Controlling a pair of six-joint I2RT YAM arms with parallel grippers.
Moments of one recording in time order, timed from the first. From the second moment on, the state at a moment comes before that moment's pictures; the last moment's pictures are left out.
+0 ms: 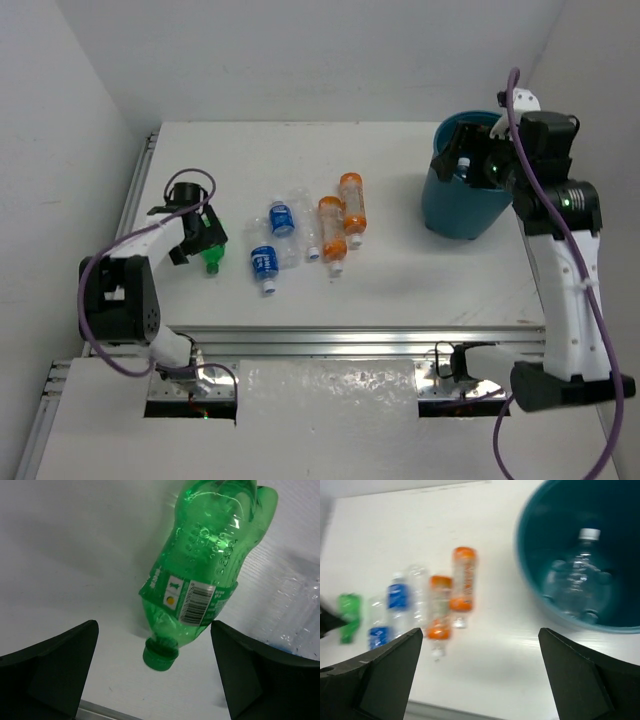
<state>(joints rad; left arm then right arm) 0.06 1.46 0.92 -0.59 -0.21 -0.48 0.06 1.26 1.68 -0.91 -0.07 0.20</state>
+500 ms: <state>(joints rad) 0.11 1.69 0.97 -0.57 -0.04 -0.47 0.13 1.12 1.42 -0.78 -0.37 0.25</state>
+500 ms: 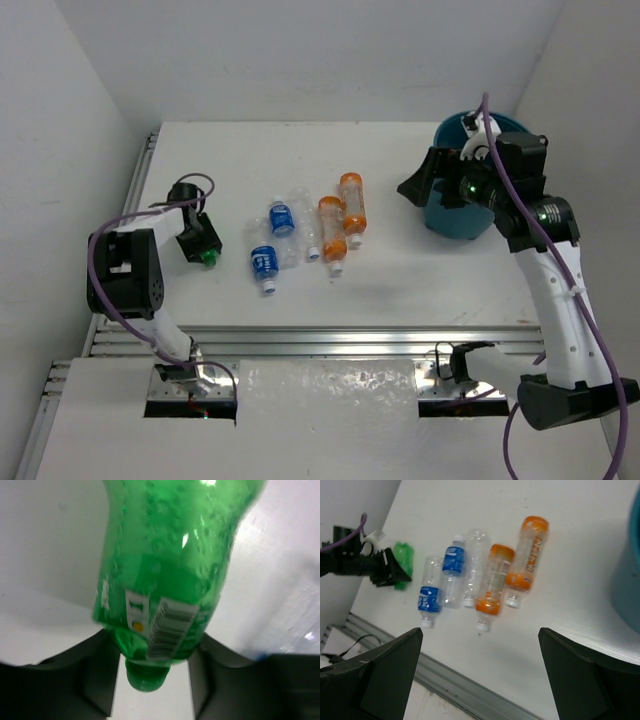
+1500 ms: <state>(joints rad) 0.04 1.26 0.87 -0.58 -0.03 -0.44 0.33 1.26 1.29 -0.52 -0.60 0.37</state>
